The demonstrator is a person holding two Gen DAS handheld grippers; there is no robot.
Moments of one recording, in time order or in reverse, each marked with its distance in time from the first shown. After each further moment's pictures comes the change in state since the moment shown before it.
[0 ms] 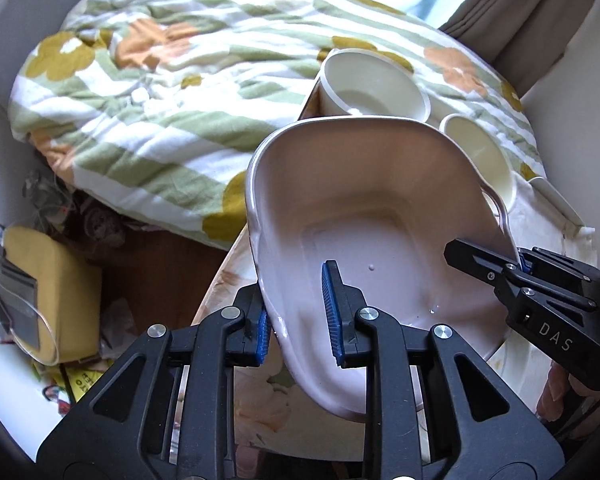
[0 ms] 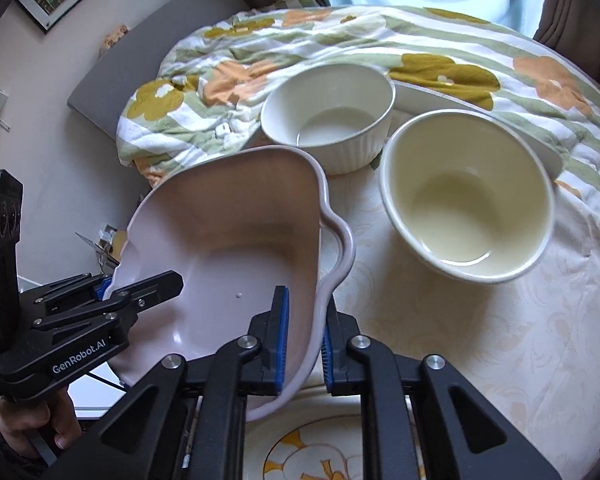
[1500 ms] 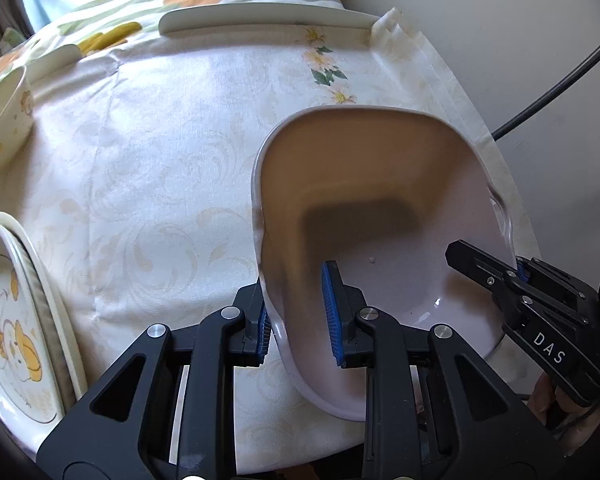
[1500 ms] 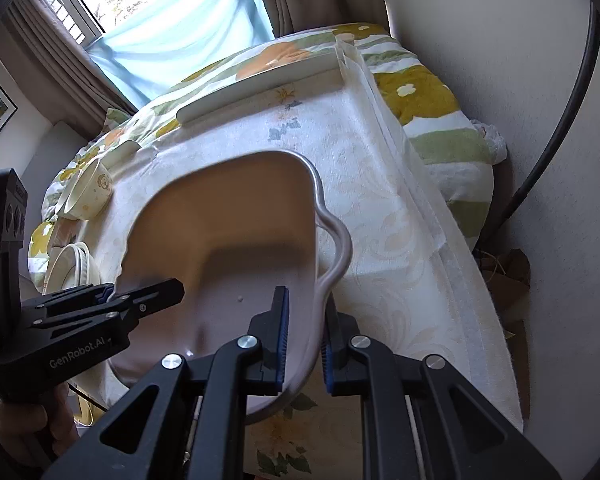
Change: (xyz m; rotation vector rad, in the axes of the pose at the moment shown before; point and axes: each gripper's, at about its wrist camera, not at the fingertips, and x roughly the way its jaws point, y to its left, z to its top) left arm 0.045 -0.388 -0.166 0.501 0.116 -0.268; right arm -0.199 -0.257 -0.279 0.522 -0.254 -0.307
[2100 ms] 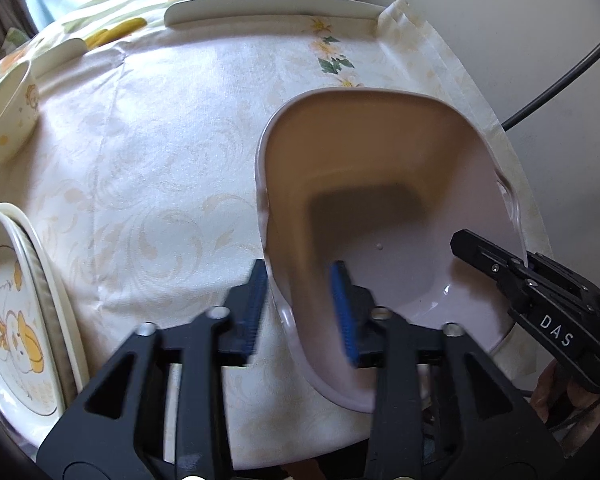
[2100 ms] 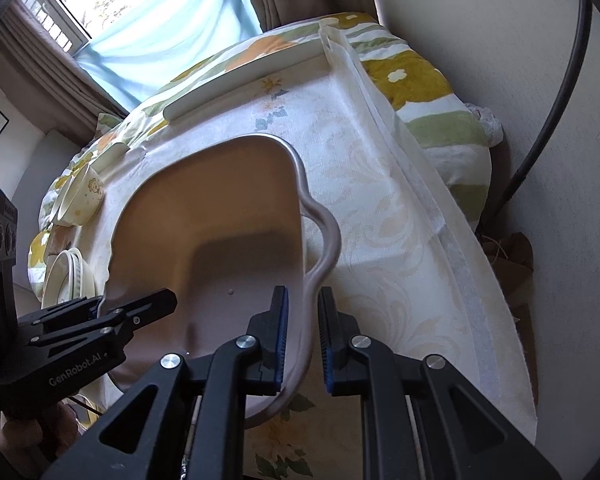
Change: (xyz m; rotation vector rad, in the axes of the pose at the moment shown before) left arm 0.001 0.001 -0.006 0.001 0.021 0.026; right arm 0.006 -0.010 -0.004 0.068 0.007 0.005
